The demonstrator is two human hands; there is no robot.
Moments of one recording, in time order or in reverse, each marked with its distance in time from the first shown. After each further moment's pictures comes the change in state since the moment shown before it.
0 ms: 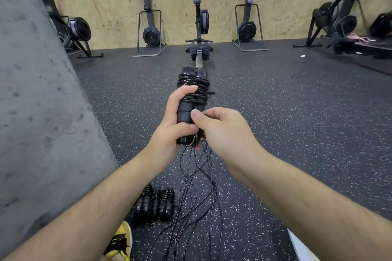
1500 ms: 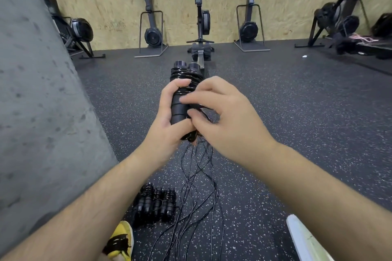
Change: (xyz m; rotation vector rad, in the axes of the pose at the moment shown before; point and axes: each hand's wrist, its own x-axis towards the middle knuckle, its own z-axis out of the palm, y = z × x) left_hand 0.002 0.009 -0.005 0.071 0.049 0.066; right_hand 0.020 -0.003 -0.017 -0.596 0.053 -0.881
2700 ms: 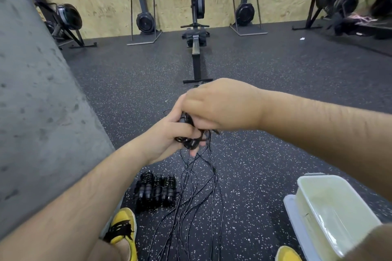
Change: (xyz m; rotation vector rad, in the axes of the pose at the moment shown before) left_hand -0.007 -0.026 -0.008 -0.134 -0.302 -0.447; right_hand 0.028 0.032 -0.003 -0.445 -0.399 -0.759
